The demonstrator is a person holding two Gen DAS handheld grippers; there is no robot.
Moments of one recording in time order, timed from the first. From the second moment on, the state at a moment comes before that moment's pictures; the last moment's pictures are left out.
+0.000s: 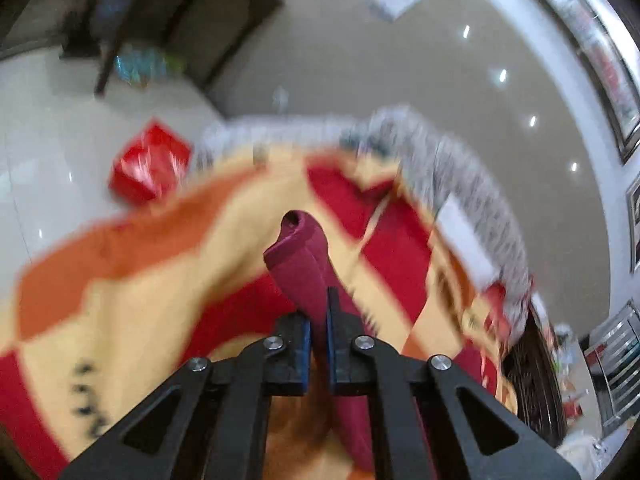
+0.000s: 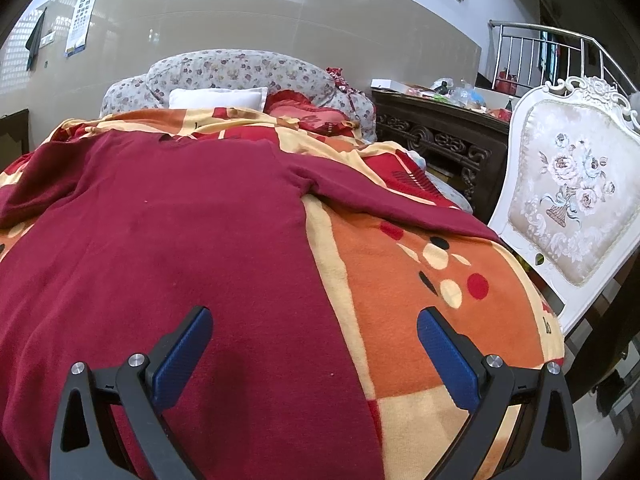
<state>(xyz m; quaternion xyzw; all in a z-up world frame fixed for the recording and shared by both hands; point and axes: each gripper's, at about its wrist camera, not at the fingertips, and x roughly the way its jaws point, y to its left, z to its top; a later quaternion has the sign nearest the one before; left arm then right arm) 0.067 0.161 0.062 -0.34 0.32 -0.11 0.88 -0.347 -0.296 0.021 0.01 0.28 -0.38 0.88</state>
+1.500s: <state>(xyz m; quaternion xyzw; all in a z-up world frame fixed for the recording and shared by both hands) -0.119 -0.327 0.052 0.02 0.32 -0.50 0.81 -0.347 -0.301 0.021 0.03 0.28 -0.37 0.89</state>
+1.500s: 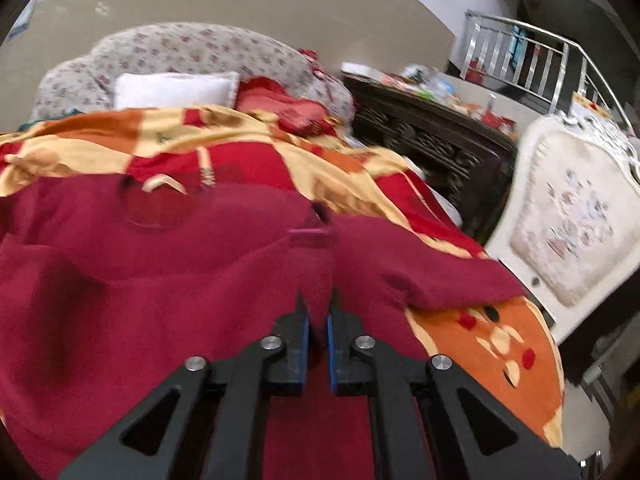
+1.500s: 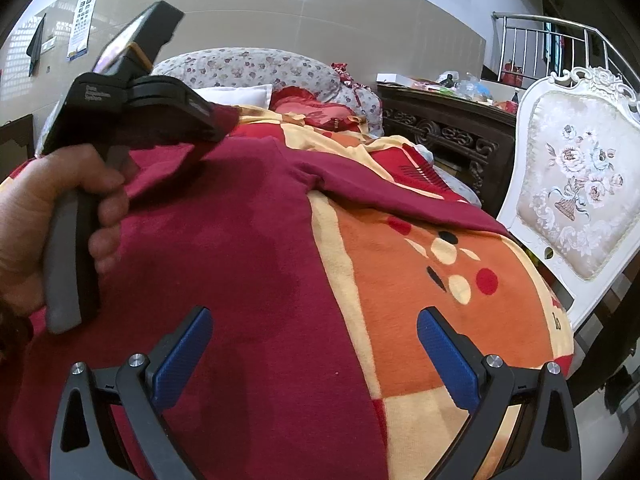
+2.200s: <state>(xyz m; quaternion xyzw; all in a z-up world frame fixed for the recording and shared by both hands) -0.015 -0.133 0.066 0.01 0.33 -0.36 0.87 -0.349 -0.335 0.110 0.08 0.28 -0.22 0.93</state>
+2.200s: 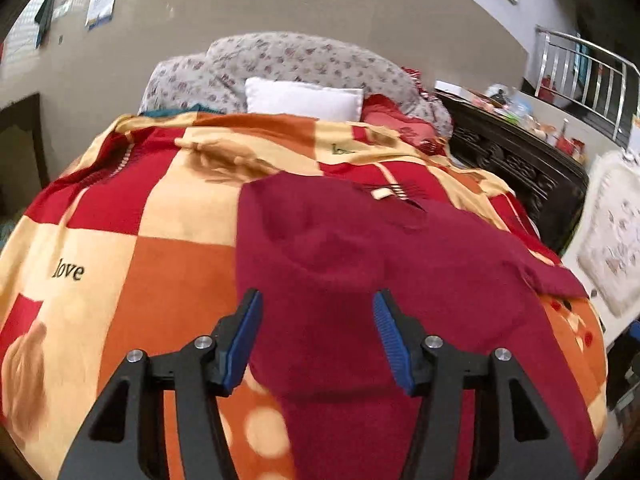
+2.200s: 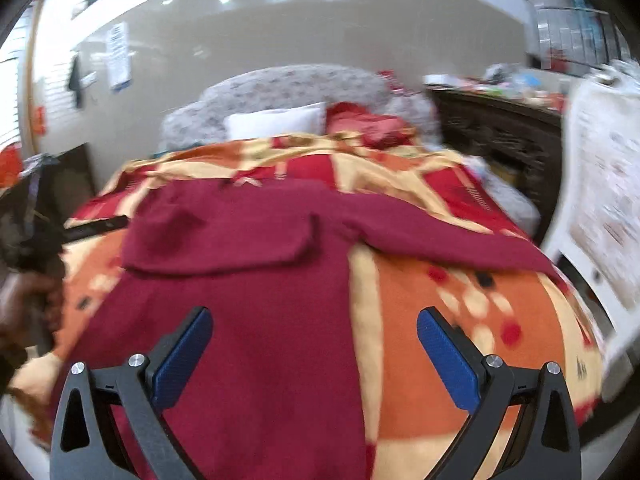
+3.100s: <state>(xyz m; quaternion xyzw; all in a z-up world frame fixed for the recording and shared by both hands) 0.028 -0.153 0.032 -0.03 0.37 -0.25 0.89 -0.143 -0.425 0.037 0.05 0.39 -0.03 0.92</state>
